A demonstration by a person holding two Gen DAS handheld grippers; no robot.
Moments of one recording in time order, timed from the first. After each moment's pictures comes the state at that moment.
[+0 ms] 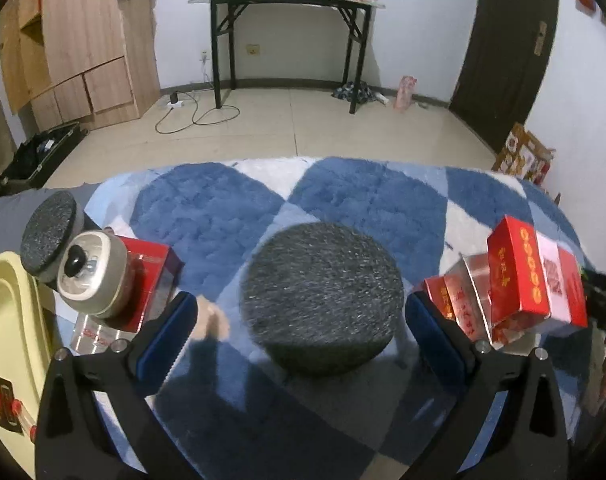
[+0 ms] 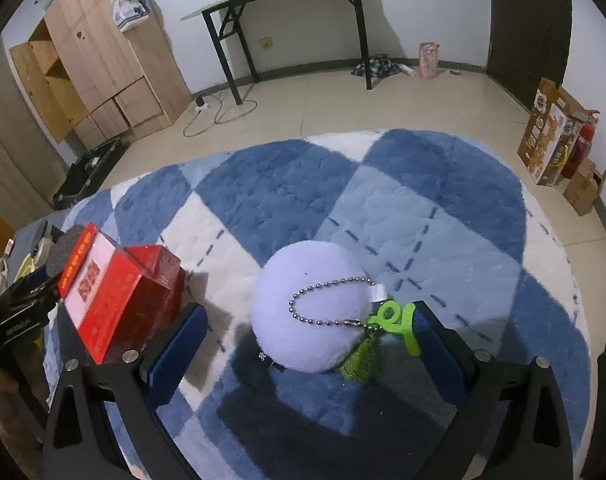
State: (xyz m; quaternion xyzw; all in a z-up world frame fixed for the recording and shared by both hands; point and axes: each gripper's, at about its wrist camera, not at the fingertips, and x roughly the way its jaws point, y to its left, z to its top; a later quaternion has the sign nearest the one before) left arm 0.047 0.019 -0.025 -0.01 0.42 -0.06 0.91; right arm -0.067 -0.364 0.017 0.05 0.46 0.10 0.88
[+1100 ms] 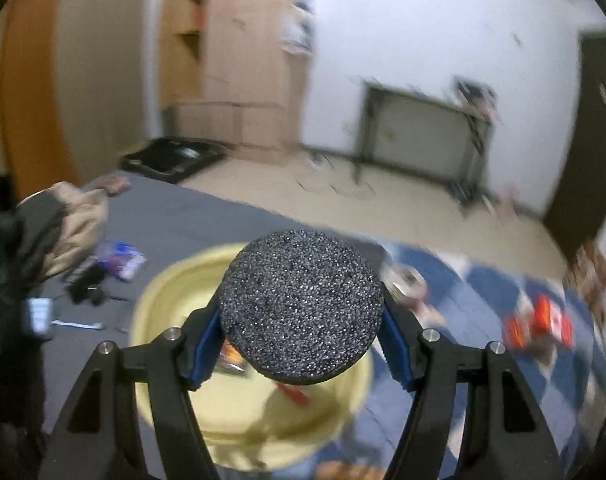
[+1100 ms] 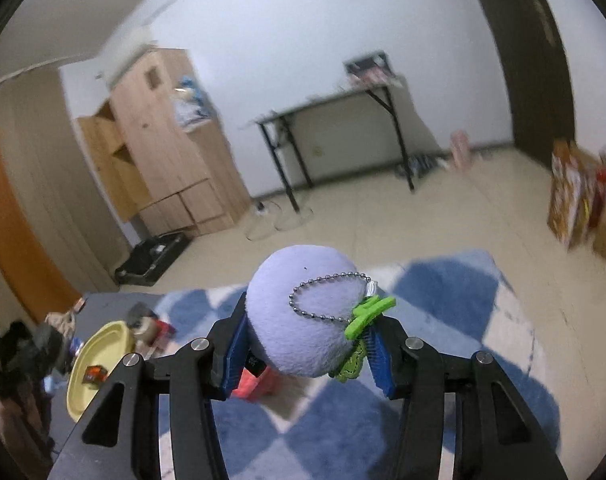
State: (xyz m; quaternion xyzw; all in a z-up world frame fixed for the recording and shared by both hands) left arm -0.140 0.205 0.096 -0.11 0.27 0.18 0.94; right arm -0.176 -0.390 0.138 0.10 0.23 0.21 0.94
